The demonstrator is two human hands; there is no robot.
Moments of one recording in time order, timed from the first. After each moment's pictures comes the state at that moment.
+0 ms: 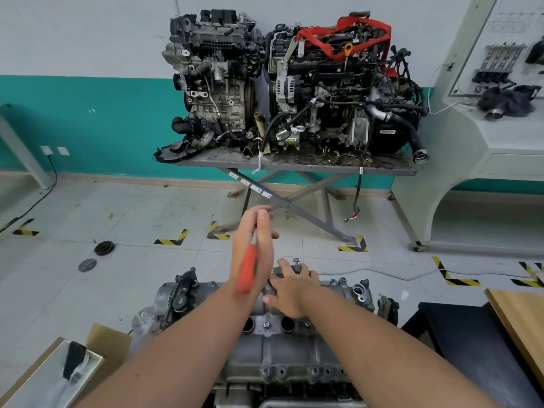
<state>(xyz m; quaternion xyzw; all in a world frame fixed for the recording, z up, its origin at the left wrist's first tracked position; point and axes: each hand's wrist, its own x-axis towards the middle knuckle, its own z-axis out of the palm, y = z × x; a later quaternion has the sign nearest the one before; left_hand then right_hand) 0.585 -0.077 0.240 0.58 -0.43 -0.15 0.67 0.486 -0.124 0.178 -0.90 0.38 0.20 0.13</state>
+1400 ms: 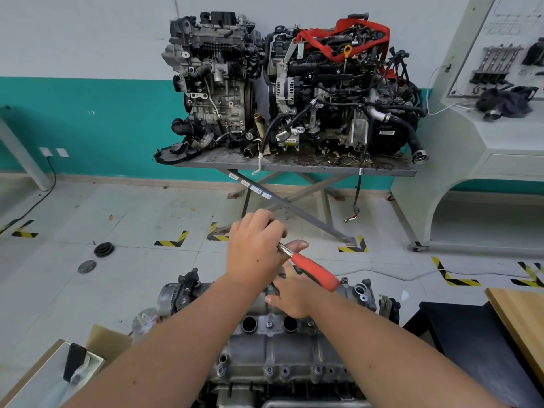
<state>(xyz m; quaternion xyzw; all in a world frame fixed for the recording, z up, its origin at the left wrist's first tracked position) 0.600 -0.070 0.245 0.62 -0.64 0.22 0.39 0.486 -0.127 0.166 -0.91 0.37 0.17 0.12</state>
